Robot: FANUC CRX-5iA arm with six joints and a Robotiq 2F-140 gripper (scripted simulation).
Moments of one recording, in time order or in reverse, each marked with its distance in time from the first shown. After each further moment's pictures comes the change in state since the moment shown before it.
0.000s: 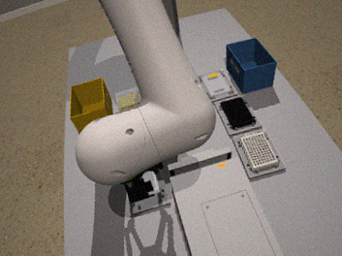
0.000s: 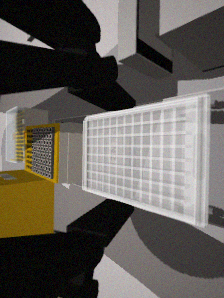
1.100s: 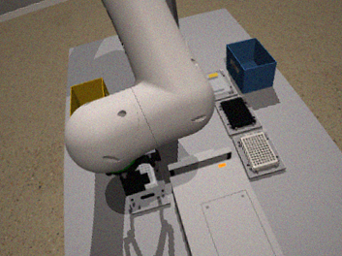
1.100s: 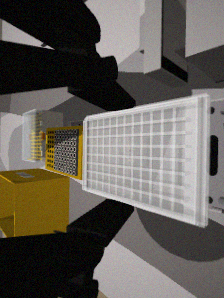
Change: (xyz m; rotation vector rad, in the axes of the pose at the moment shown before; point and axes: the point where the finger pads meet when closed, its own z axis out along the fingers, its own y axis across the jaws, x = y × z) arm -0.016 0.000 -0.035 0.000 0.000 0.000
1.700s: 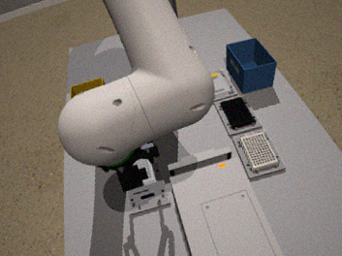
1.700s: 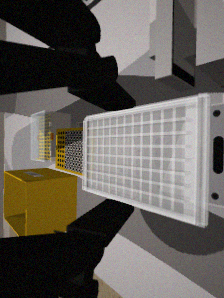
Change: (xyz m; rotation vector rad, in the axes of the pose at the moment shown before) arm -0.009 0.000 -0.019 0.000 0.000 0.000
